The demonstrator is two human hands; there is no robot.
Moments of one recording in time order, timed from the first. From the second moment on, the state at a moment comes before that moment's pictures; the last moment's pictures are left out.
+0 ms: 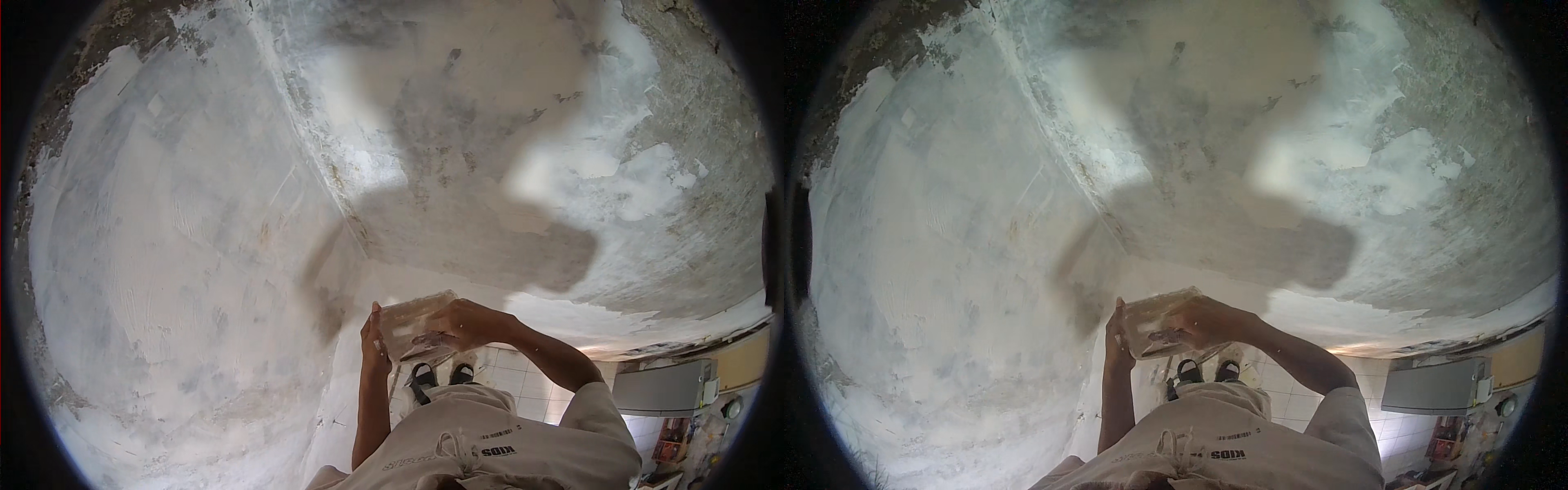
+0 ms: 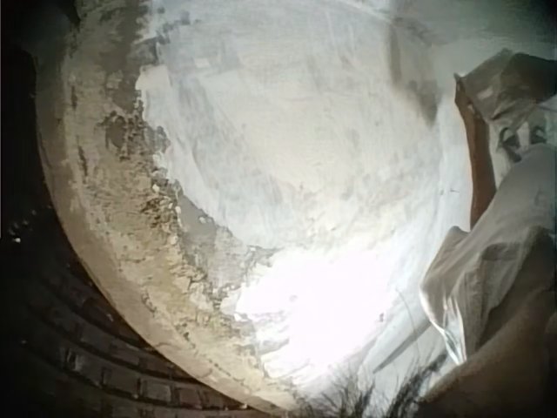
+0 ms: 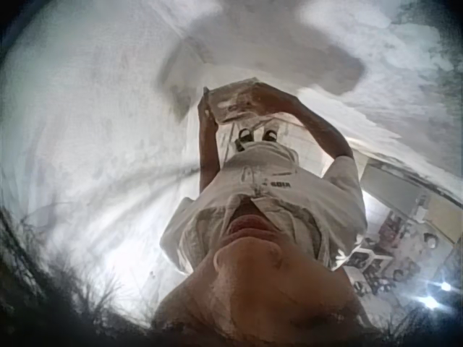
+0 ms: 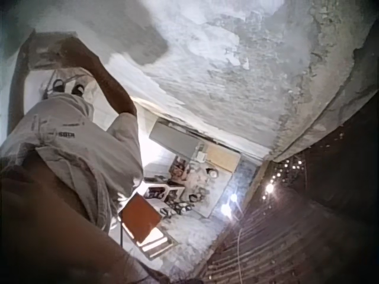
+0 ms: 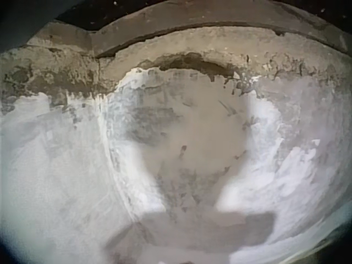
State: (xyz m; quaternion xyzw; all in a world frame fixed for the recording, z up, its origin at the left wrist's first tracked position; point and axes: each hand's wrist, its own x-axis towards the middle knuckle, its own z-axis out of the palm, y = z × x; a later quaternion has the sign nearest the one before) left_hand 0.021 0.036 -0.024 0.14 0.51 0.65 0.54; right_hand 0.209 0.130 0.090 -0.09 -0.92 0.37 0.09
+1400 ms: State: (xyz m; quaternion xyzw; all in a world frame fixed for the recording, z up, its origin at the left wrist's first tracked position) left_hand -0.013 -0.006 -0.096 0.00 0.44 0.81 0.39; right_hand 0.070 0.310 0.132 0.13 -0.91 -0.32 -0.24
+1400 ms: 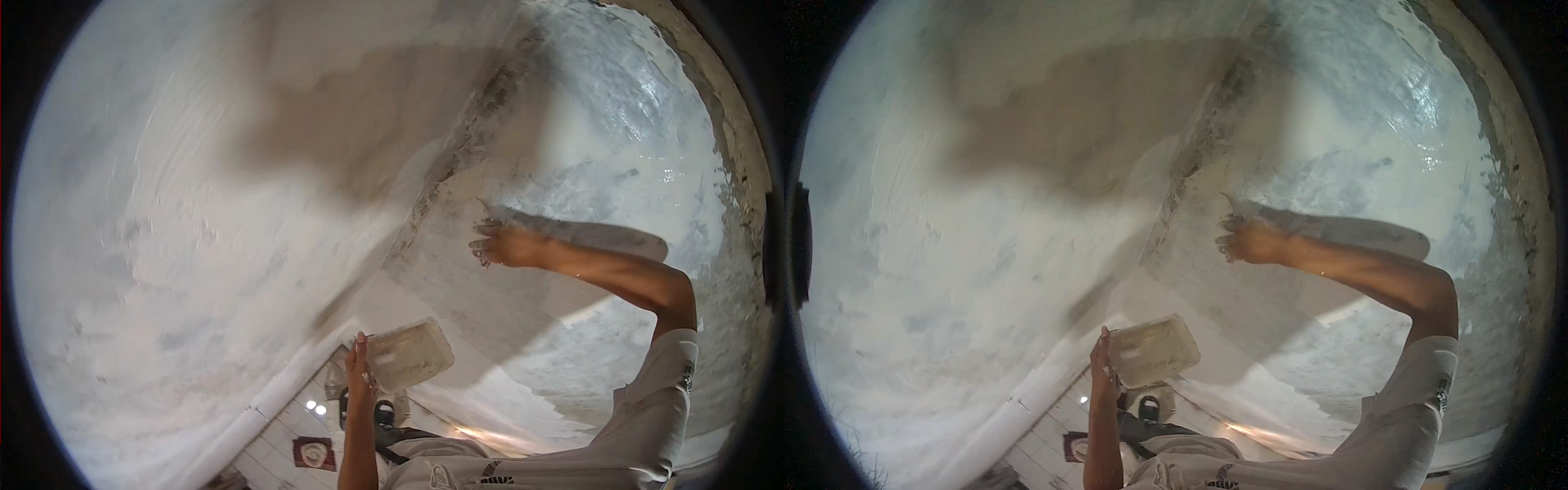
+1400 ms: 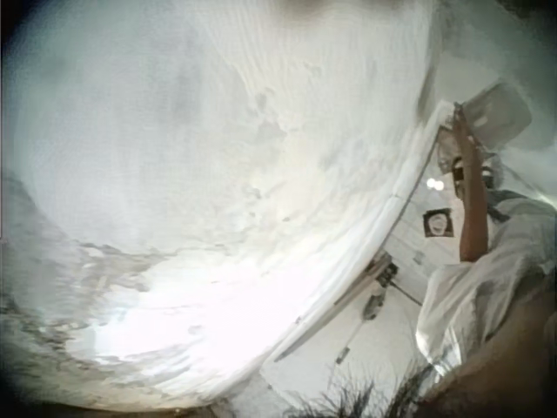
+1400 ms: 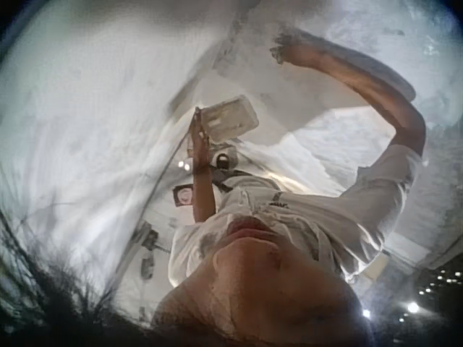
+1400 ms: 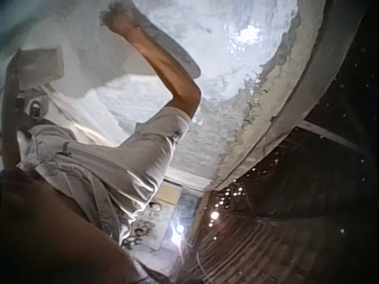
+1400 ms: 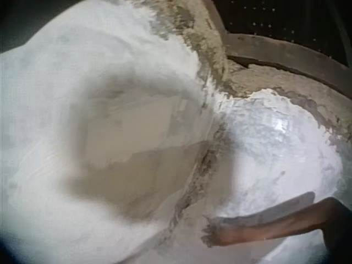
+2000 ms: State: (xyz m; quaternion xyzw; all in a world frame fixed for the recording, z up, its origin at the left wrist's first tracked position) left_hand 0.041 -0.007 -0.052 -0.03 0.42 0.85 0.30; right_hand 0.097 0.283 0.178 0.02 -0.87 -0.35 -0.35
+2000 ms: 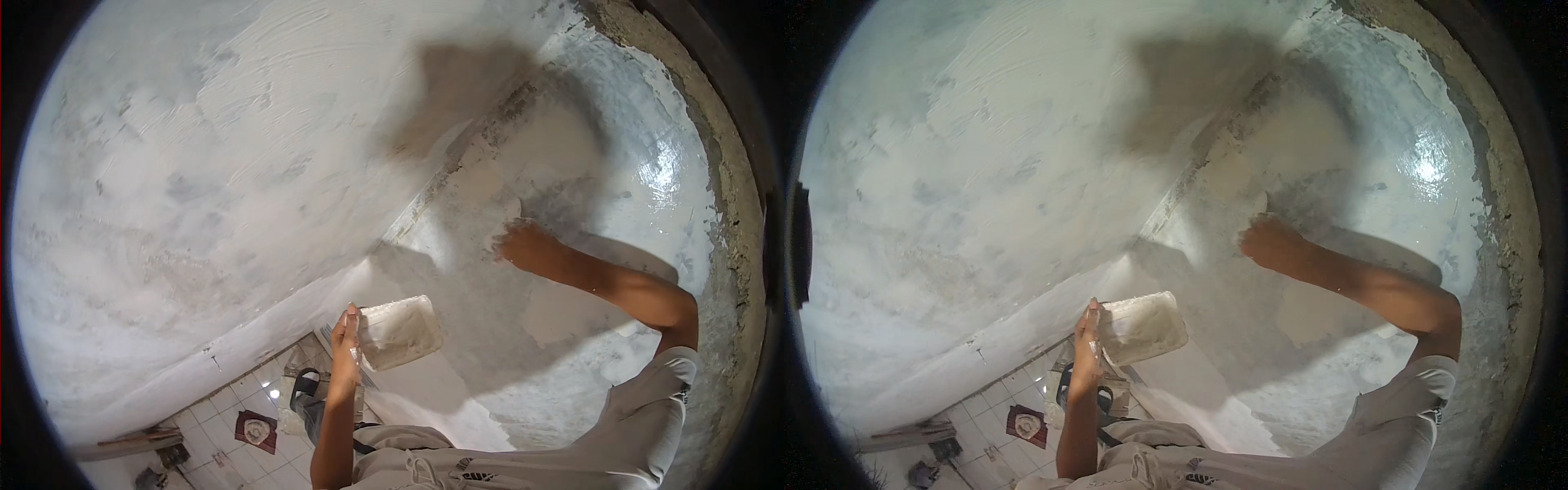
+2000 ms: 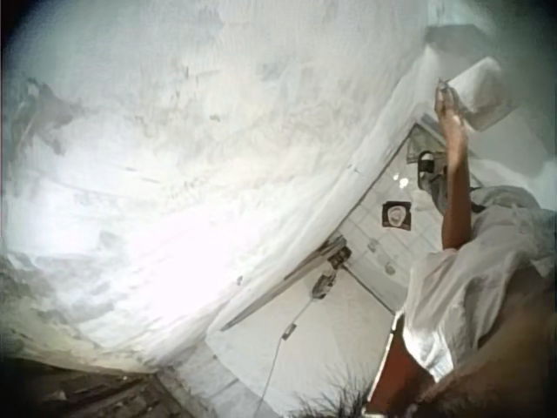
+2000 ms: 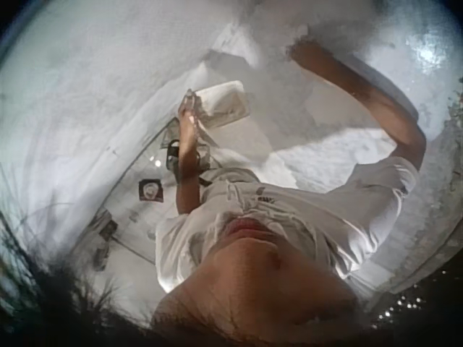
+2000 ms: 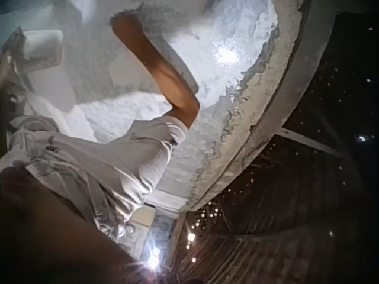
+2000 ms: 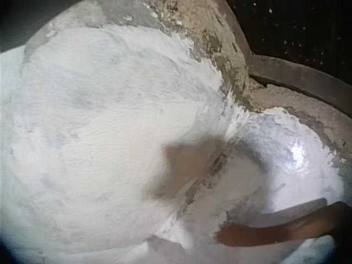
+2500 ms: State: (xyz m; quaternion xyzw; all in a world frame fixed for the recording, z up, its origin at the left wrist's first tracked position) left_hand 0.063 -0.026 -0.063 -0.06 0.45 0.85 0.27; right_hand 0.080 0.287 0.143 0.06 -0.87 -0.43 -0.24
